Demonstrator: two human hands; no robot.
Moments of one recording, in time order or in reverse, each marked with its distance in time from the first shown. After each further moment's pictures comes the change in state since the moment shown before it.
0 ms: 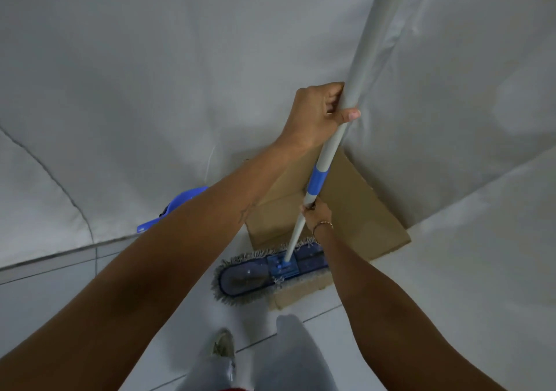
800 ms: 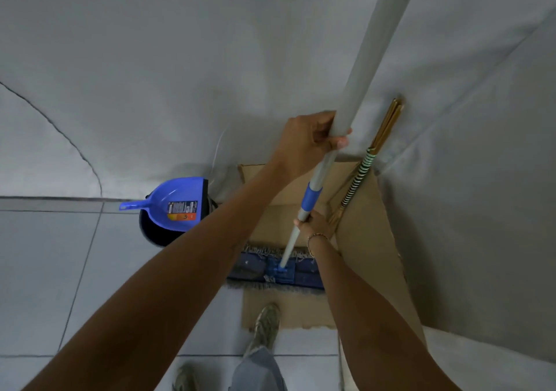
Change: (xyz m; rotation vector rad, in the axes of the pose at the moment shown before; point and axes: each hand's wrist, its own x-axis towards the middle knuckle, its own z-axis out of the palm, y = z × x) left_hand 0.184 -0.218 0.090 0.188 0.168 -0.307; right_hand 0.304 0.029 0.003 -0.143 -0.379 0.018
